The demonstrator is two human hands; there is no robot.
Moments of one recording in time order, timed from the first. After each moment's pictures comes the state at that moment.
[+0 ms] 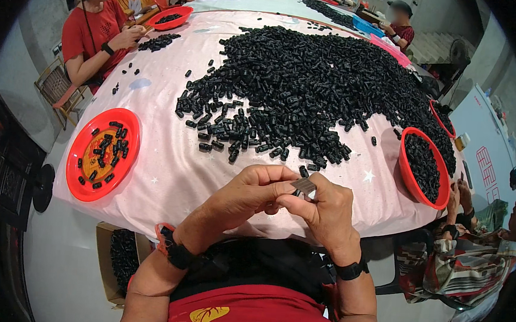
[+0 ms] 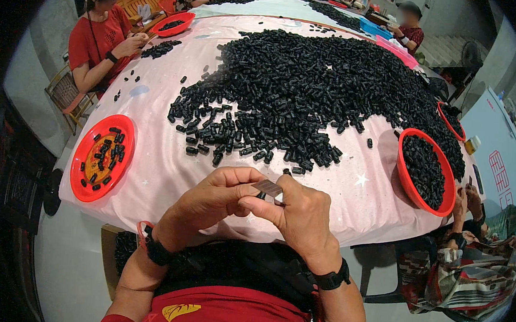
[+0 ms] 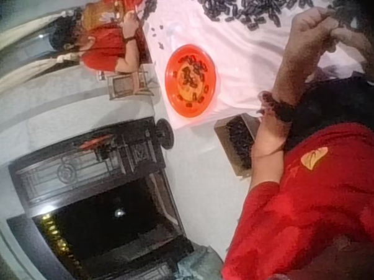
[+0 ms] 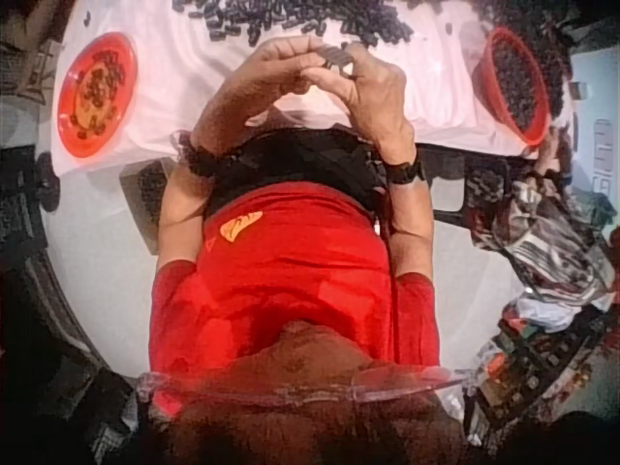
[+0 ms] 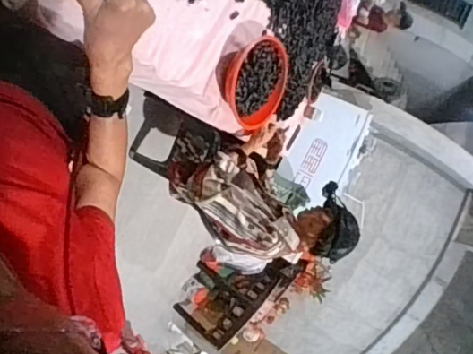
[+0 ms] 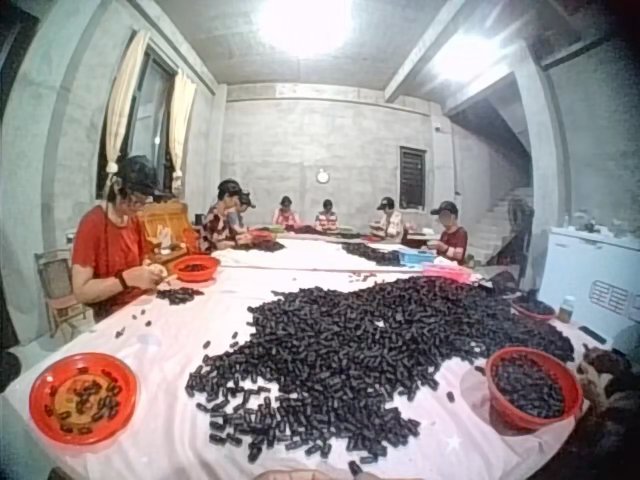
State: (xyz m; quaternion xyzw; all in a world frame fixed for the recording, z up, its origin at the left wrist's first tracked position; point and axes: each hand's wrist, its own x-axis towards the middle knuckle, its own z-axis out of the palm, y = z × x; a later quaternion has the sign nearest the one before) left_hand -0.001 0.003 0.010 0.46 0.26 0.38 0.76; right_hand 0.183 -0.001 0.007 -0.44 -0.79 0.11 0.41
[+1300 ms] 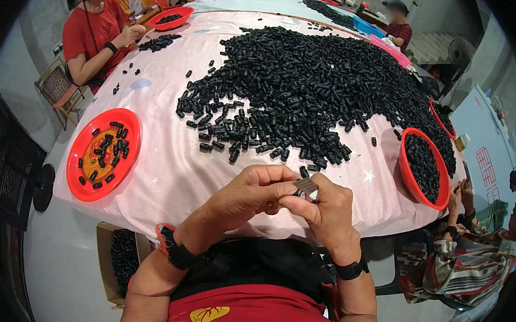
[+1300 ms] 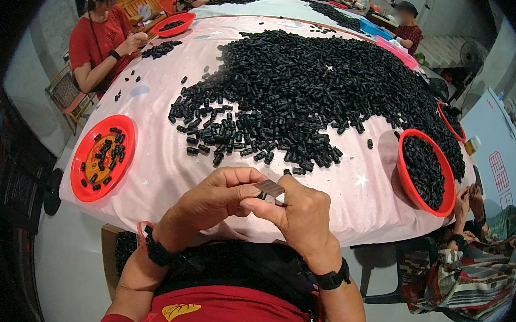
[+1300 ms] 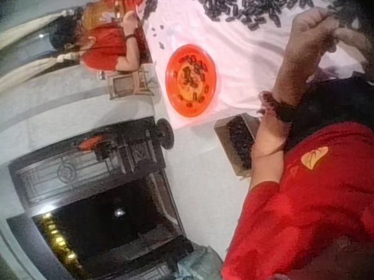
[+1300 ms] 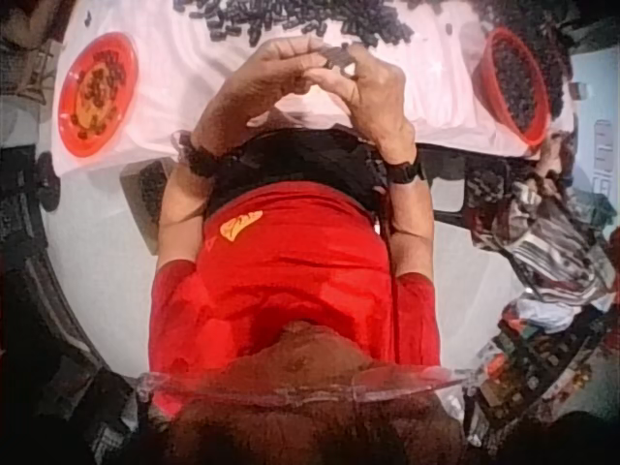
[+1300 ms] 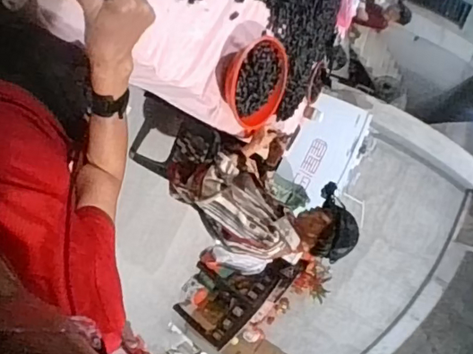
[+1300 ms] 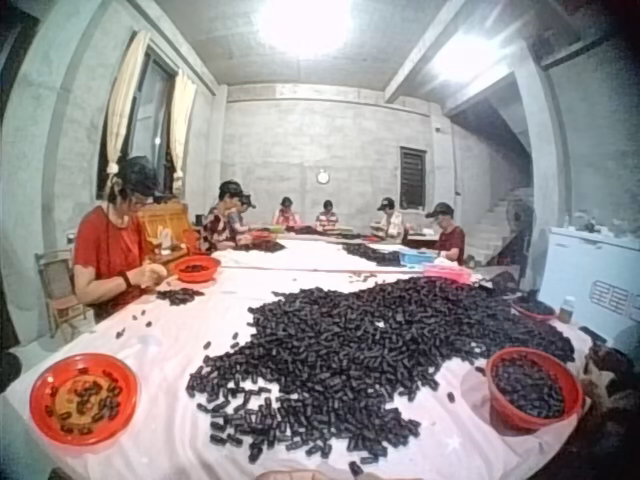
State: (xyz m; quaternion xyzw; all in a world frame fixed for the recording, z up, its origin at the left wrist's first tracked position) left_hand 0.001 0.001 0.013 0.45 0.27 0.38 0.76; right_hand 0.184 -0.001 0.009 -0.42 -0.80 0.11 0.42
